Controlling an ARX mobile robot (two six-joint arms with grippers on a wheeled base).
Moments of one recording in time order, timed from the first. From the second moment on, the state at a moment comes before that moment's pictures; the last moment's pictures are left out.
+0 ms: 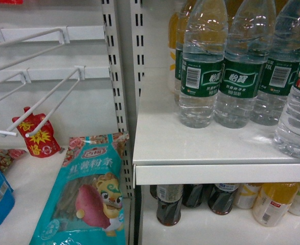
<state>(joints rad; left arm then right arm) 0.00 0.01 0.01 0.00 0.00 0.00 0.00 0.44 0.13 0.31 0.00 0.00</state>
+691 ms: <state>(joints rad) 0.00 0.01 0.01 0.00 0.00 0.00 0.00 0.23 0.03 0.21 0.00 0.00</state>
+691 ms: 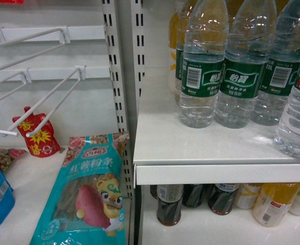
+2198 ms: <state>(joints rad) 0.00 0.01 0.01 0.00 0.00 0.00 0.00 0.00 0.01 0.00 0.00 0.00</state>
